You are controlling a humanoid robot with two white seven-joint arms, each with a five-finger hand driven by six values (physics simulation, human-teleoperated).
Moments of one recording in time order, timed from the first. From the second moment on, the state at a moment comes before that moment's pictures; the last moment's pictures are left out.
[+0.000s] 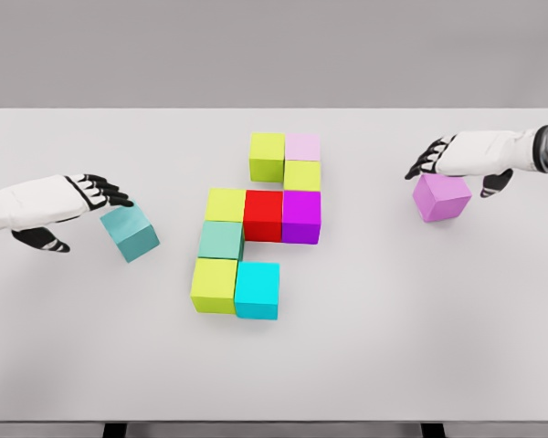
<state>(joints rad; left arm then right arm) -0.65 1.10 -0.91 -1.43 -0.34 -0.61 -0.17 -1.15 -0.89 1.30 -1.18 0.42 -0.61 0.42</state>
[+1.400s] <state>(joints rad) -0.69 0.93 -0.97 -1.35 -0.41 -0.61 -0.19 -1.12 -0.86 1.29 -1.18 0.48 -0.61 0.49</state>
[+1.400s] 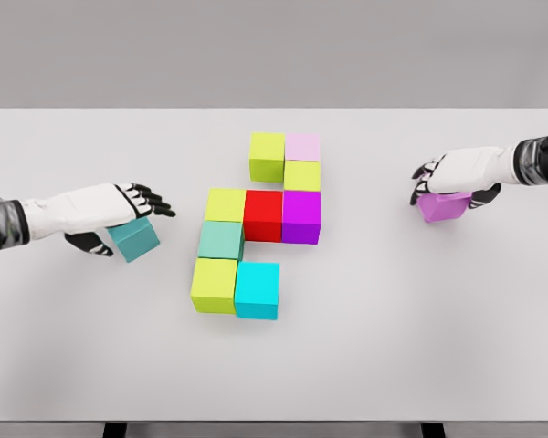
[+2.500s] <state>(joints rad) -0.86 0.77 -0.97 -1.11 -0.51 -0.61 -0.20 -1.07 -1.05 1.22 -1.76 0.40 -0.61 0.50</state>
